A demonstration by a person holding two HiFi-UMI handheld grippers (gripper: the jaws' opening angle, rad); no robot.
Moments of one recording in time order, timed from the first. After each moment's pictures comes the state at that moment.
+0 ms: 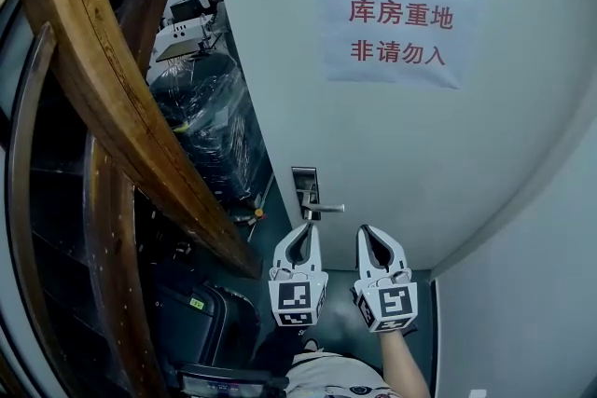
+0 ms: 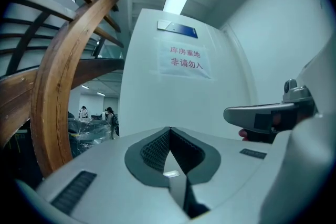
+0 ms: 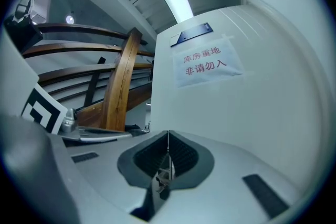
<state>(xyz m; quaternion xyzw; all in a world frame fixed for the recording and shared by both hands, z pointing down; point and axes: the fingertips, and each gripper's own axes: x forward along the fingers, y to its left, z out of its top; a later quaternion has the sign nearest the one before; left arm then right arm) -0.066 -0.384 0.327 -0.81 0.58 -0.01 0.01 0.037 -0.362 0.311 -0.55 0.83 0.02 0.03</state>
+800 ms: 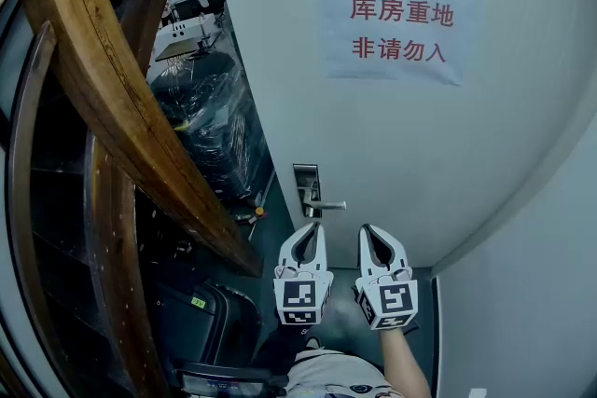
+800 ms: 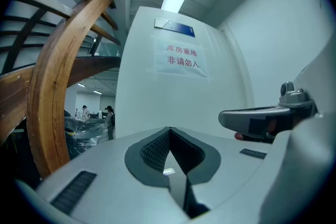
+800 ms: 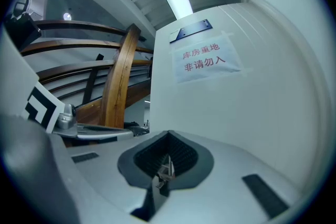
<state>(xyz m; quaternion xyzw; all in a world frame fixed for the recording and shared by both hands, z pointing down) -0.057 -0.381 0.331 -0.83 0.56 -0.02 0.01 0.037 -0.361 0.321 -0.56 0.83 0.01 0.02</state>
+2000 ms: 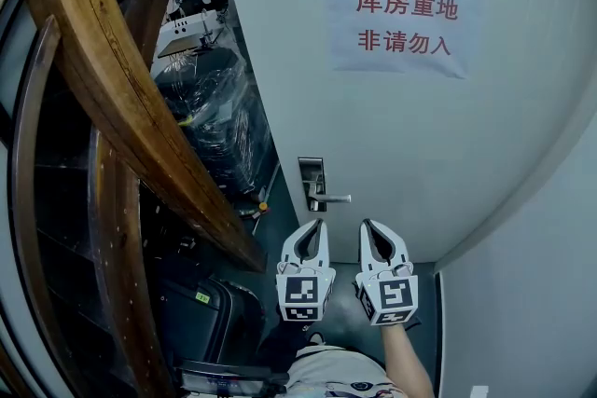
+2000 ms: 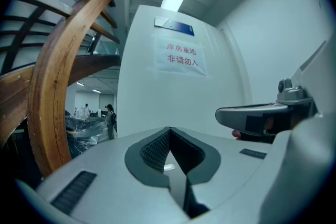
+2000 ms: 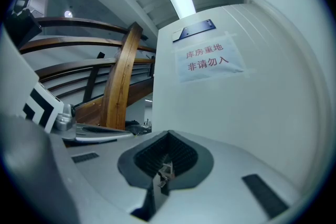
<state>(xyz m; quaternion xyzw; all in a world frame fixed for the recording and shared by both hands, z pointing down) -0.064 -0.374 0.339 -0.83 0.56 -0.03 0.01 0.025 -0.356 0.321 -0.56 0.83 0.01 0.01</state>
